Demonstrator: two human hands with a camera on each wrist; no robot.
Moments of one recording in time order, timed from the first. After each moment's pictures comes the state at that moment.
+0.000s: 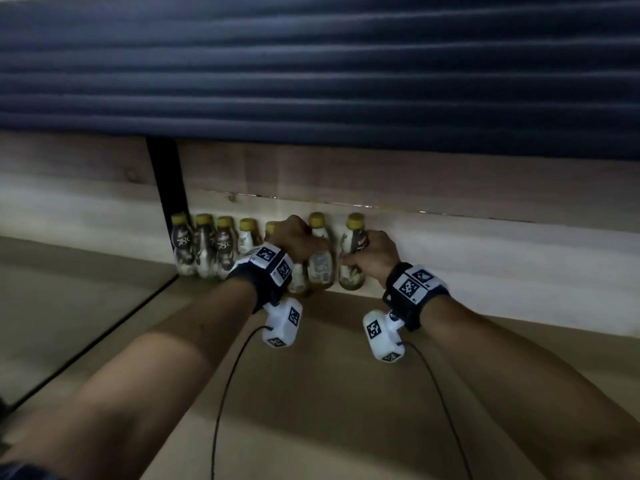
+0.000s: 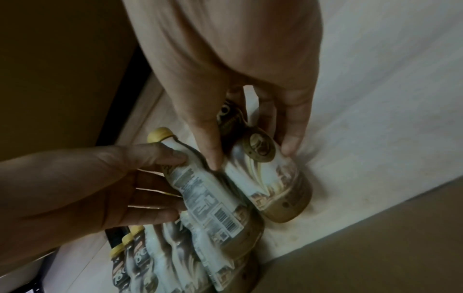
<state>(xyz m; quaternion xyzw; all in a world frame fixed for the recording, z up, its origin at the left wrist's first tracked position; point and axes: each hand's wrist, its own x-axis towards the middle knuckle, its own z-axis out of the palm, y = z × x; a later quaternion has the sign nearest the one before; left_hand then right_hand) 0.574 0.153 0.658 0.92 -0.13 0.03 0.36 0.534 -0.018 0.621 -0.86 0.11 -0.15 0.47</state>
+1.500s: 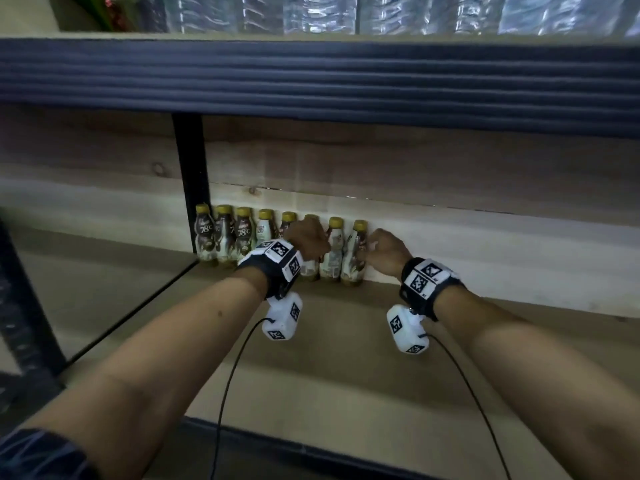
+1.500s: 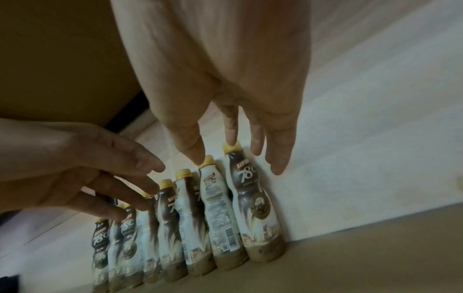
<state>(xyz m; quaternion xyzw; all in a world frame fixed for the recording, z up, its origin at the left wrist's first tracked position) 0.511 0.188 0.659 0.94 -0.24 0.04 0.25 0.458 0.008 0.635 -0.94 0.10 -0.13 0.31</state>
